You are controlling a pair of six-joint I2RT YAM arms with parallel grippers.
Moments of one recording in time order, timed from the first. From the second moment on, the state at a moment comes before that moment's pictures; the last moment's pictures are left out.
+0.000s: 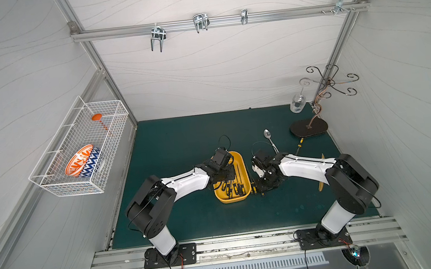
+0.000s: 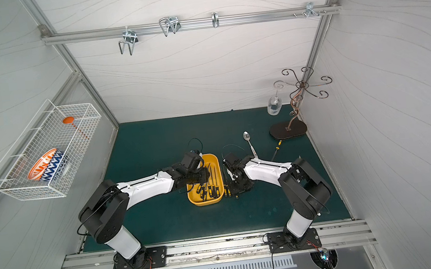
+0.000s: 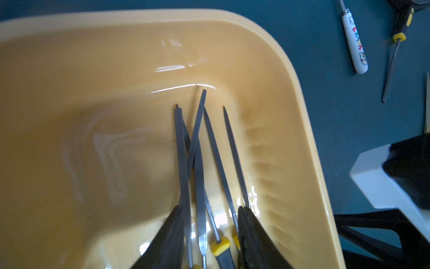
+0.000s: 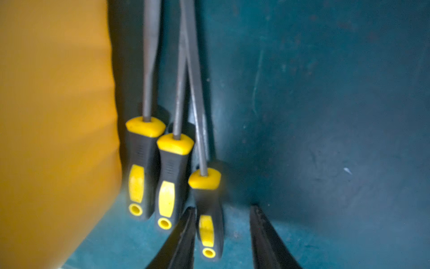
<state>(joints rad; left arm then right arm) -0.71 1.68 0.94 -0.21 0.01 -0.61 0.75 1.65 0.93 -0.71 -0.12 0.36</state>
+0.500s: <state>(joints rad) -0.71 1.65 0.93 -0.19 0.03 -0.61 0.70 1.62 0.90 -0.69 -0.19 0.37</state>
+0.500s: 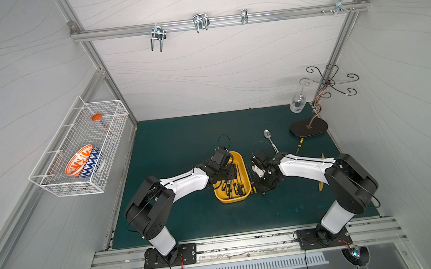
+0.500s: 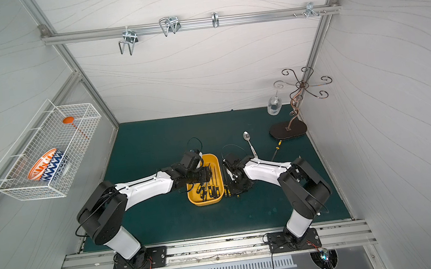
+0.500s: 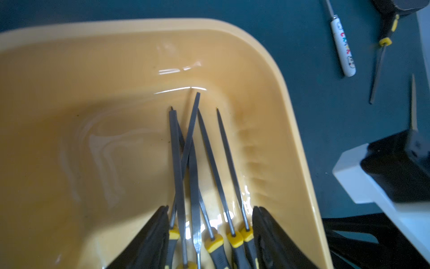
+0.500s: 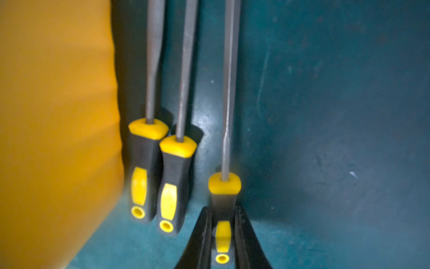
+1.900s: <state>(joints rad) -0.68 1.60 0.88 0.13 0.30 -0.76 0.70 1.43 0.99 -0.59 -0.48 0.36</state>
